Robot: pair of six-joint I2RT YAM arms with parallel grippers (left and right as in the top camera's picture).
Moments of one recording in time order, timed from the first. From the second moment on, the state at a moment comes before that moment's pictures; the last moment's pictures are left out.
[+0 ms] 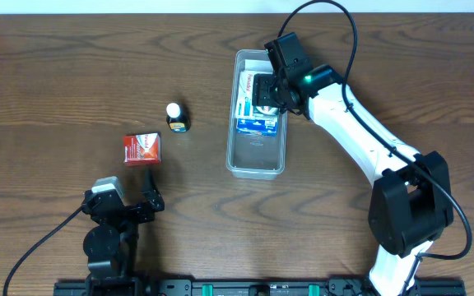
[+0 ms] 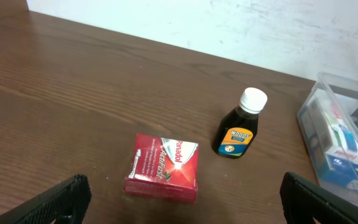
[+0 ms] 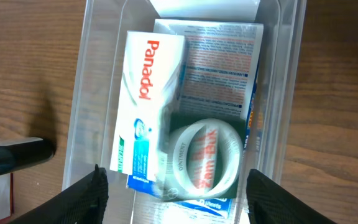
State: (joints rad) left arm 0.07 0.01 0.10 -0.33 -0.01 -0.22; right arm 0.48 1.96 1.60 -0.67 -0.03 0.53
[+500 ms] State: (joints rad) left arm 0.07 0.01 0.10 -0.33 -0.01 -0.22; right arm 0.45 1.91 1.60 -0.75 -0.03 0.50
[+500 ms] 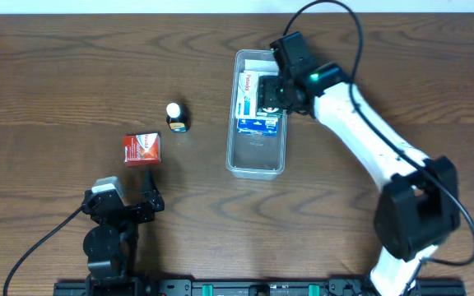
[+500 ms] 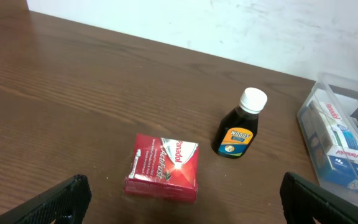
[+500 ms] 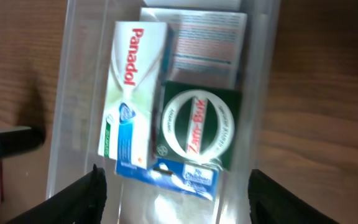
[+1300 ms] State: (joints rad) left arm 0.07 0.01 0.10 -0.33 -0.01 -0.22; right arm -0.03 1.24 1.62 -1.27 -0.01 0.40
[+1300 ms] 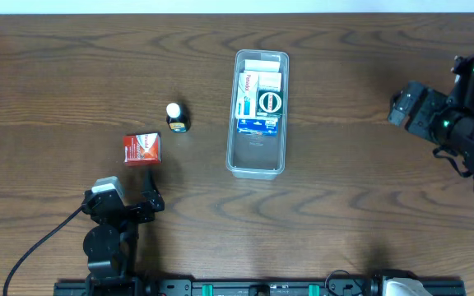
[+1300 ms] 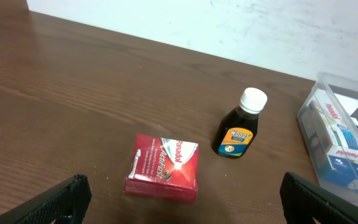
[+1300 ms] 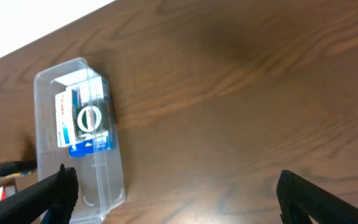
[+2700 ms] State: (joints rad) left arm 0.07 1.75 1.13 -0.81 0.00 -0.03; right arm -0.03 1.24 1.62 -1.28 -0.01 0.39
